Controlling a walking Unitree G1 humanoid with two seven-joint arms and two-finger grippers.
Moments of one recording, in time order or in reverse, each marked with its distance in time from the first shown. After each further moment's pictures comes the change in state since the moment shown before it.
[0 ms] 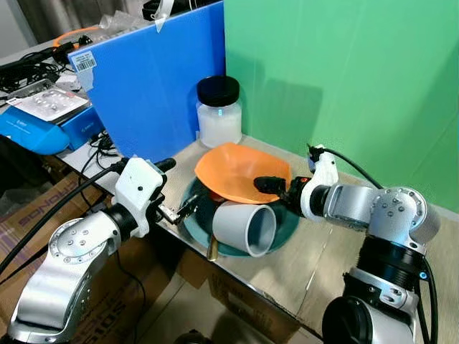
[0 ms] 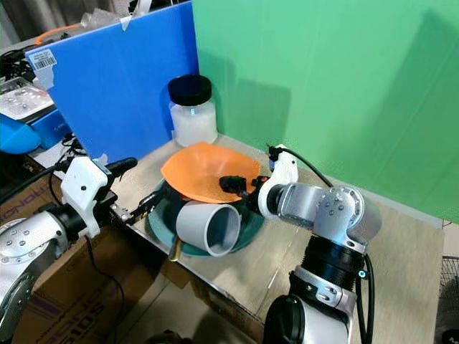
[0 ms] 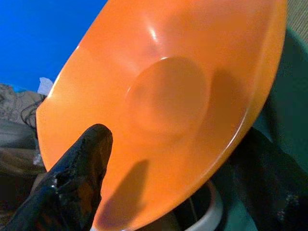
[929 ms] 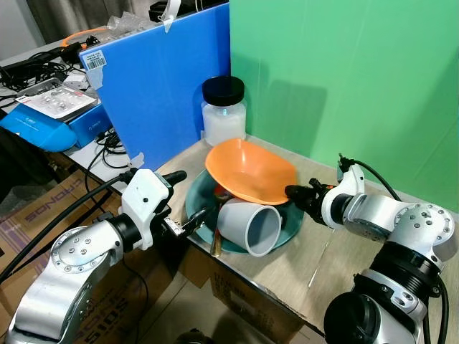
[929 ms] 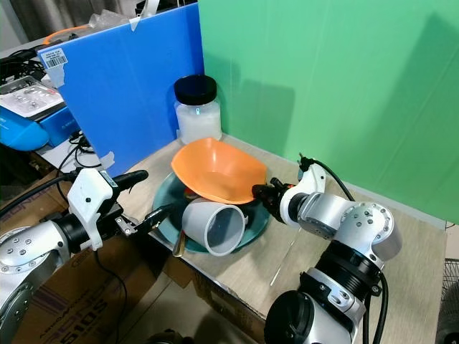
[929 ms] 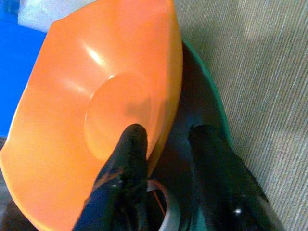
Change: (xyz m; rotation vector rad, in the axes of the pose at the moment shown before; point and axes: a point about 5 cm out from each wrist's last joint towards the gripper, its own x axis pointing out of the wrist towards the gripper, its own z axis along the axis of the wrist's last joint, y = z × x) left arm -0.003 -0.014 -0.002 -0.023 0.010 -0.095; right arm -0.013 -0.036 0.003 0.237 -0.077 -0.087
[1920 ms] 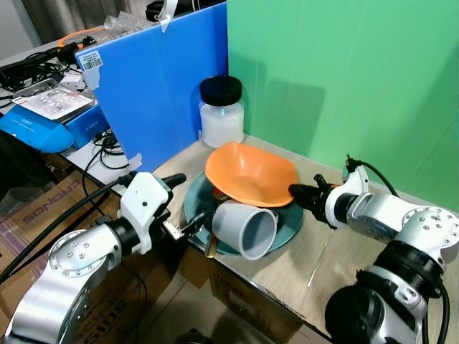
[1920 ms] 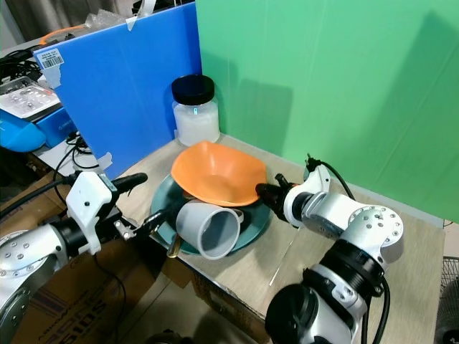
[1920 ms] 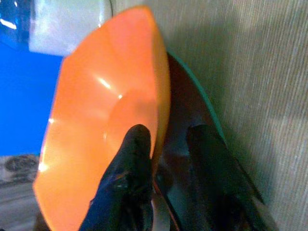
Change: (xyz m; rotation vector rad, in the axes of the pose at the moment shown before) left arm -0.005 -0.003 -0.003 0.002 0.015 -0.004; right arm 0.000 -0.004 0.007 0.118 -0.004 0.029
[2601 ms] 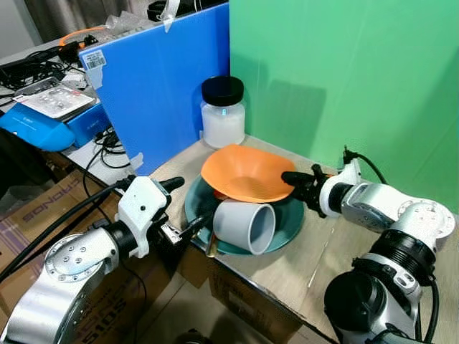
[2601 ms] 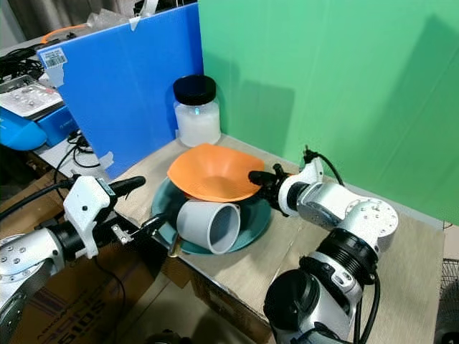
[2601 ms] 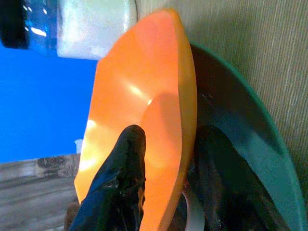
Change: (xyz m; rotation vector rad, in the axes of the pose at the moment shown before) left arm -0.004 -0.002 0.000 0.009 0.009 -0.002; right arm 0.013 0.011 0.003 0.081 0.038 0.082
